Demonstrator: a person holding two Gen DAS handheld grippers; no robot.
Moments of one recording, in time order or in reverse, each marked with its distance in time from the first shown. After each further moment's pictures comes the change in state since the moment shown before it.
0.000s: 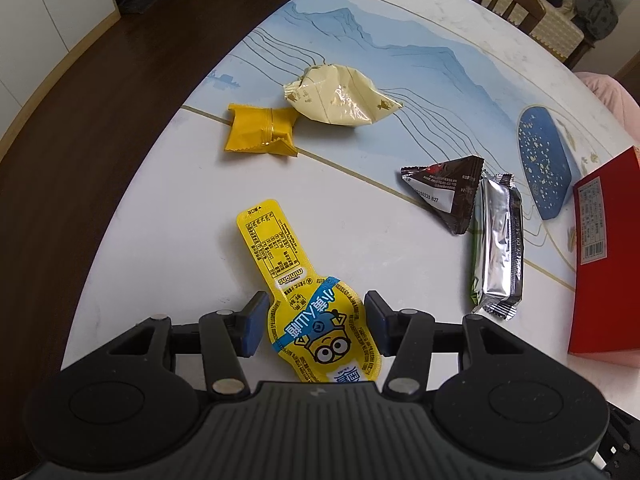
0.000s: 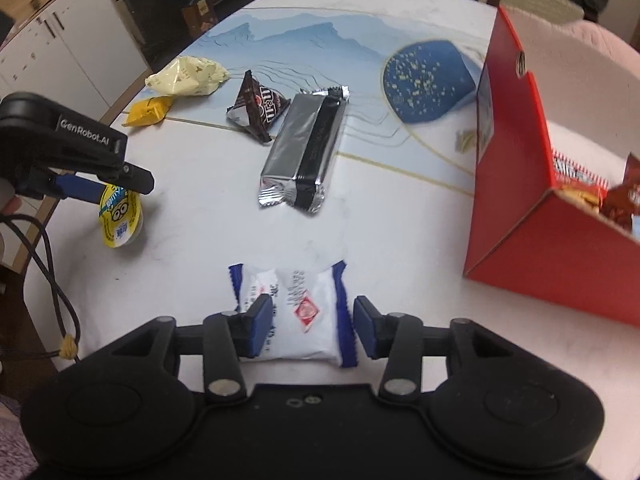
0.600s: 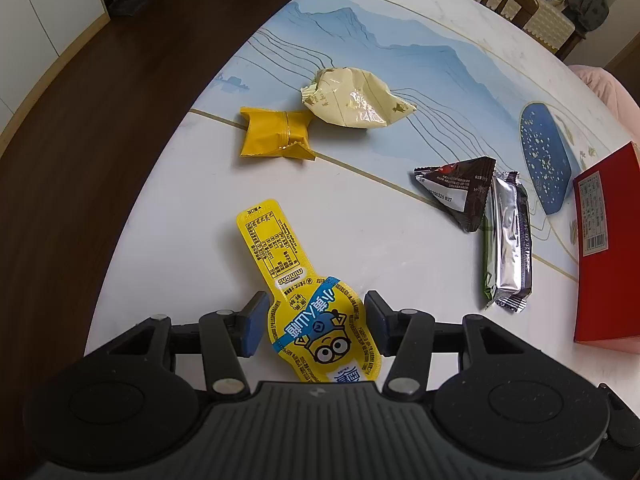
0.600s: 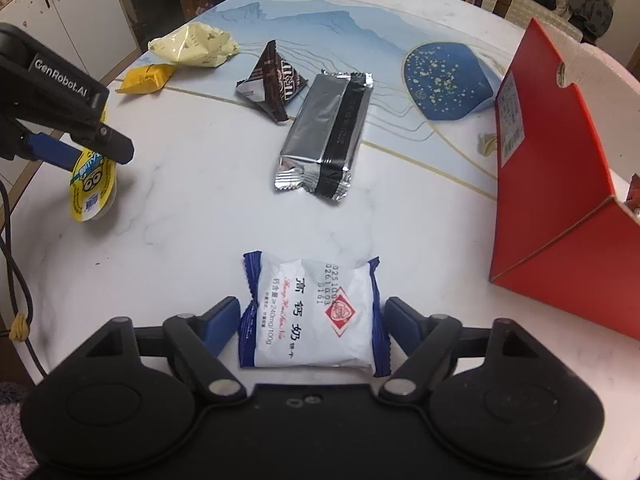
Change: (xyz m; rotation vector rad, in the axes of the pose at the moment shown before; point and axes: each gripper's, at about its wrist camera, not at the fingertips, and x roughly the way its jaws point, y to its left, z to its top) left arm 0.000 0.017 0.003 0.029 0.012 -0.020; right arm 0.026 0.033 -0.006 -0.083 0.000 -0.116
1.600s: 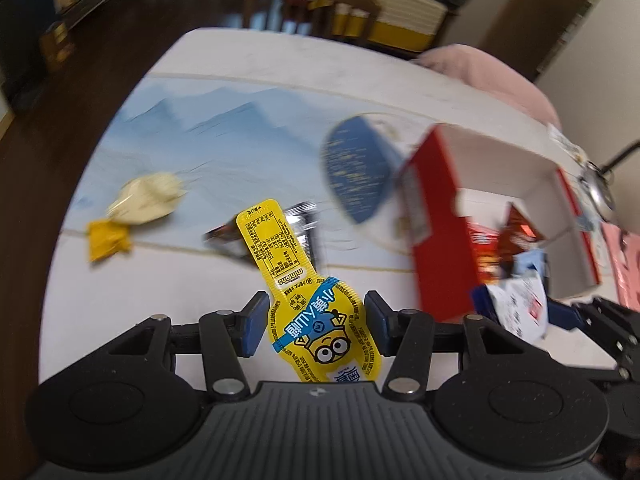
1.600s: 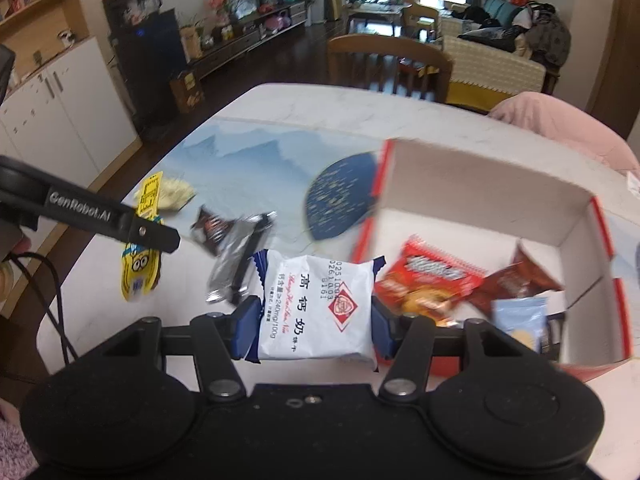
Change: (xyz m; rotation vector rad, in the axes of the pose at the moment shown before) left arm -0.088 -0.140 -0.002 0.303 -0.112 -0.198; right arm -0.129 -0.117 0.021 0.094 -0.239 0.039
